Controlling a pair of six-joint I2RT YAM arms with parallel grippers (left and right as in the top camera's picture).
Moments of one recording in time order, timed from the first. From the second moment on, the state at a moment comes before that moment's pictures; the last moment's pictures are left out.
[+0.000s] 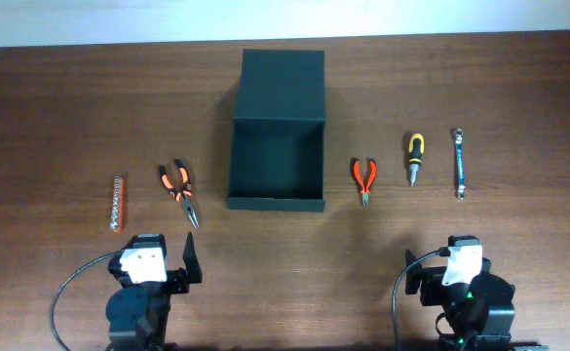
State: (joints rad) left arm 0.01 0.01 0.14 -0.44 -0.02 -0.02; right arm -0.05 0.01 0.17 -0.74 -0.10 -0.02
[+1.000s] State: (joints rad) left arm 0.01 0.02 0.14 -0.22 0.27 -0.11; right arm -0.05 0.01 0.17 -0.50 -0.16 -0.03
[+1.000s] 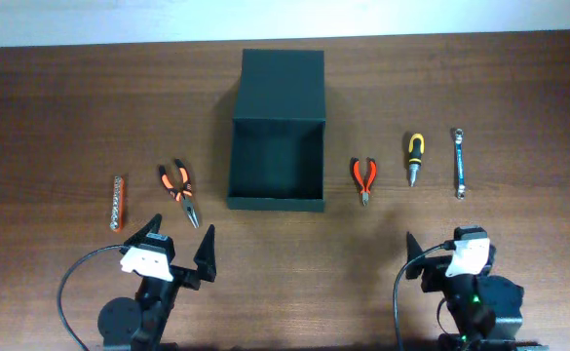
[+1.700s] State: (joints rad) left arm 0.18 1.24 1.20 -0.71 0.45 -0.05; right arm -0.05 0.89 1.05 -0.91 -0.29 -0.07
